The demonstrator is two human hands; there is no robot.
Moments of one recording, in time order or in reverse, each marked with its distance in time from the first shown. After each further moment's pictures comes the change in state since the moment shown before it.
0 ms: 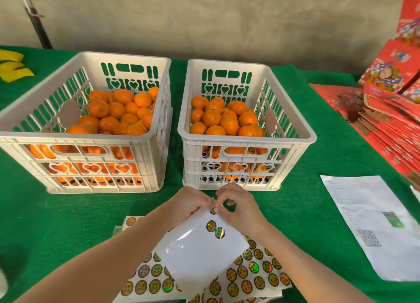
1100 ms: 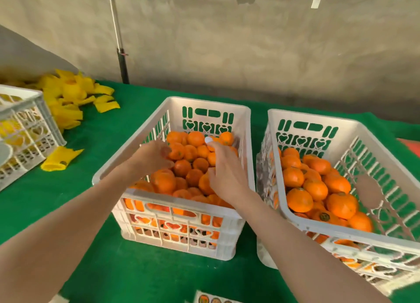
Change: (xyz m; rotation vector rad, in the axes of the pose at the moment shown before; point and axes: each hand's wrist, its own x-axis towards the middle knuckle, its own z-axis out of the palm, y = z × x) left_hand -0.027 0.121 -0.317 0.911 0.698 0.238; right_hand 0.265 -0.125 0.134 -0.375 0.068 -0.223
